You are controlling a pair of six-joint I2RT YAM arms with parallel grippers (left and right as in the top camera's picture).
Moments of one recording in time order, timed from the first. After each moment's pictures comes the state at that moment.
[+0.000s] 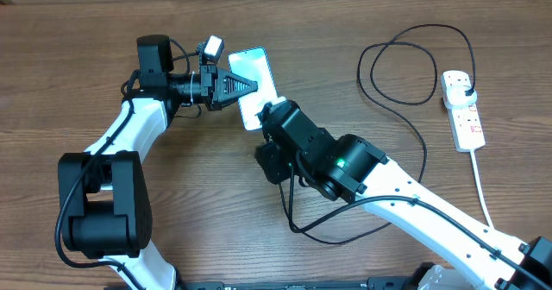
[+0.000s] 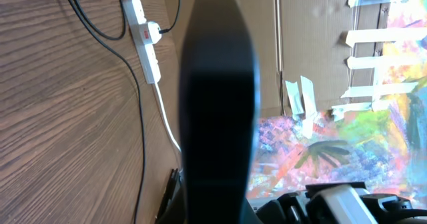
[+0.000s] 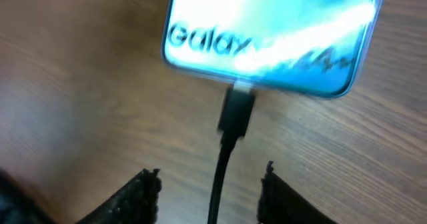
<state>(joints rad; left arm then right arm) -0.01 1.88 1.18 0.00 1.52 -0.70 0.86 1.50 1.29 -0.75 0.01 0.42</state>
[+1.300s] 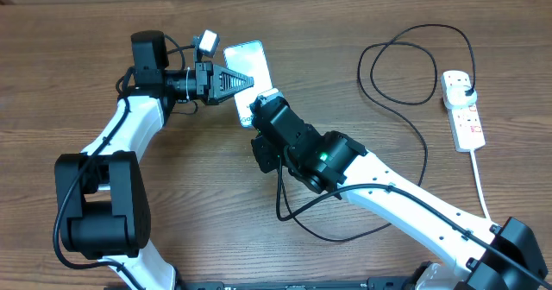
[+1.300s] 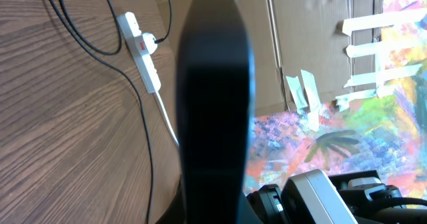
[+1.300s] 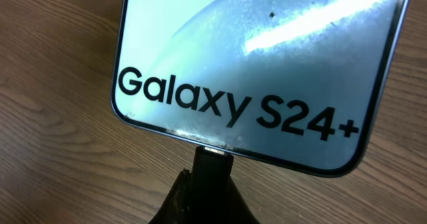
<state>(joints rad) 0.00 1.88 1.20 0.01 1.54 -0.63 0.85 1.59 1.27 -0.59 0.09 0.39</state>
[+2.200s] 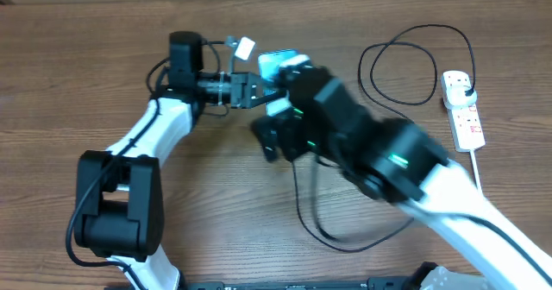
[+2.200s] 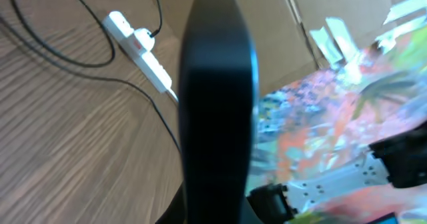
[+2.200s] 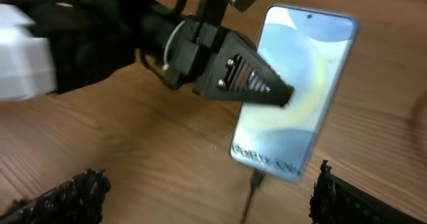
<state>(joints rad) -0.16 1.87 1.19 0.13 1.43 -0.45 0.82 1.42 1.62 -0.99 0.09 0.33</state>
